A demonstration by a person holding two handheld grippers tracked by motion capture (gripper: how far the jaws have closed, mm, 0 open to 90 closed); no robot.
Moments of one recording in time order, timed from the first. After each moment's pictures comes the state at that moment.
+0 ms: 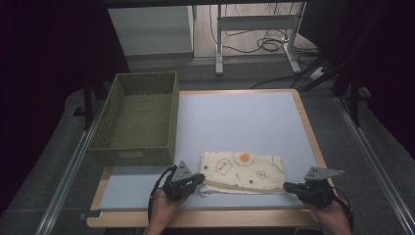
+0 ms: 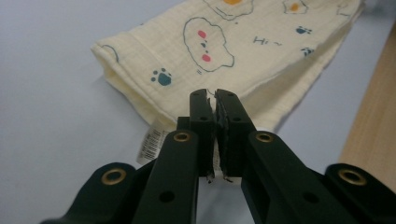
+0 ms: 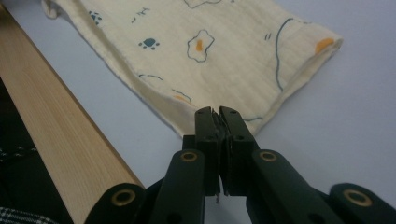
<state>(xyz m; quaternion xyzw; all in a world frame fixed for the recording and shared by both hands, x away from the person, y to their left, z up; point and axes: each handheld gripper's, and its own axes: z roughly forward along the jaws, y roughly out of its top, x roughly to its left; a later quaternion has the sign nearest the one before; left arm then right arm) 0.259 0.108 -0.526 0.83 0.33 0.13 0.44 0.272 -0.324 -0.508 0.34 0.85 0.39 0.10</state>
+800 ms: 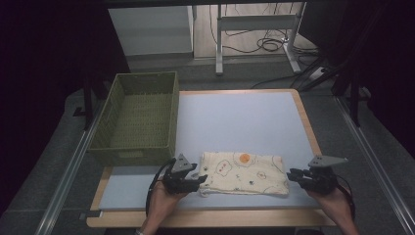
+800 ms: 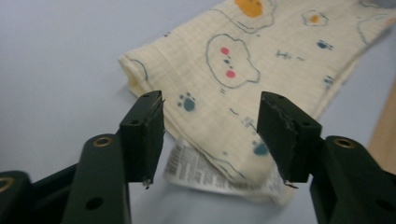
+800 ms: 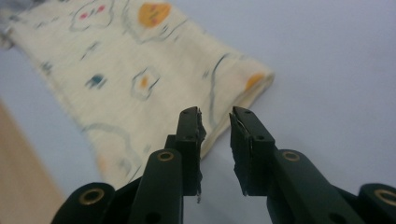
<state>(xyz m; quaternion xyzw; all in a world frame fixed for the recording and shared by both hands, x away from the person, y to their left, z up) 0.283 0.107 -0.515 0.82 0.36 0.13 0.42 0.310 -0.333 -0.494 0.36 0.84 0.39 0.13</state>
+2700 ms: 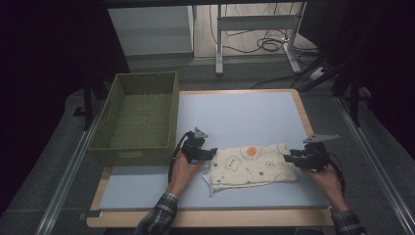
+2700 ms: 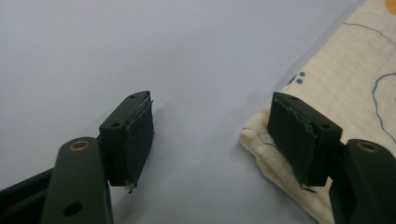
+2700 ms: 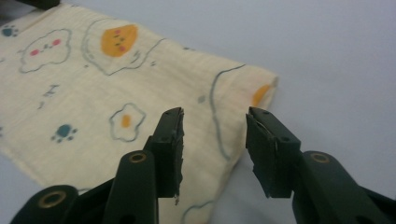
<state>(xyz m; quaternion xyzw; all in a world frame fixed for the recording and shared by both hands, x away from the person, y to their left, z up) 0.398 0.073 -0.543 0.82 0.41 0.15 0.38 0.373 -0.336 -0.499 0.40 0.83 0.37 0.12</state>
